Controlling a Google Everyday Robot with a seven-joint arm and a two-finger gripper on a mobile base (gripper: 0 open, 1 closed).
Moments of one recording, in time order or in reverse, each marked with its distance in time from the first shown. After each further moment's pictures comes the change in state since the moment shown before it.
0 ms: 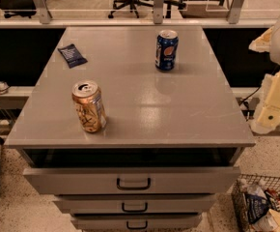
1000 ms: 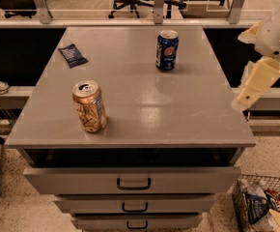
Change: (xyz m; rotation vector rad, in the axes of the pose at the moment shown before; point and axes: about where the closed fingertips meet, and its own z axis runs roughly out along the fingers) arm -0.009 -0.058 0.035 0.049 -0.139 0.032
